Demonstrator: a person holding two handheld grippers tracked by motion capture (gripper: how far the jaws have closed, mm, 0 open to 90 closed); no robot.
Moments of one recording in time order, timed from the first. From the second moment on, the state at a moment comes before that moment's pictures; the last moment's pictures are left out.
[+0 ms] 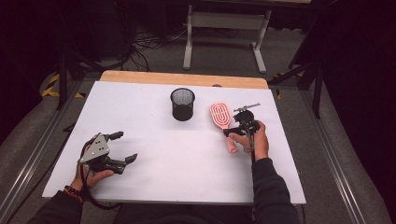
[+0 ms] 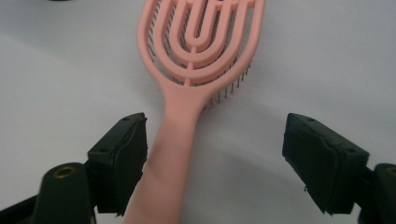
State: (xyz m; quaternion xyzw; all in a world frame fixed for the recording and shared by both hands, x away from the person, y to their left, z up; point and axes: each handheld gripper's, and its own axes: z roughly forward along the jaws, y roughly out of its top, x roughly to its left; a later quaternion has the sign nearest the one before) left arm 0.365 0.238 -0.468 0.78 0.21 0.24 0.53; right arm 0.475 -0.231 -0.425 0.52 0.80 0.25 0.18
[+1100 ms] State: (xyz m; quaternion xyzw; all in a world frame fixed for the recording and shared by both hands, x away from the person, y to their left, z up) left arm 0.364 0.234 -0.470 0.79 0.20 0.24 0.53; right arm 0.495 -0.215 -0.442 0.51 0.82 0.22 0.15
